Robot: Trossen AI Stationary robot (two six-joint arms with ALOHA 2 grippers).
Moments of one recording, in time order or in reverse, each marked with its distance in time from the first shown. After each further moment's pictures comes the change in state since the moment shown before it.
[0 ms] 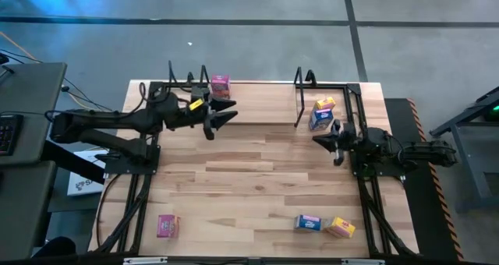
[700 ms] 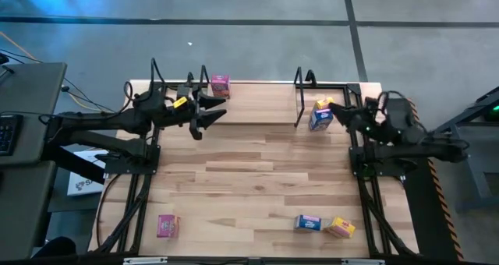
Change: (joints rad) left arm -0.002 -0.120 -0.004 -0.067 0.016 0.055; right arm -0.009 0.240 0.475 -0.265 0.382 0.324
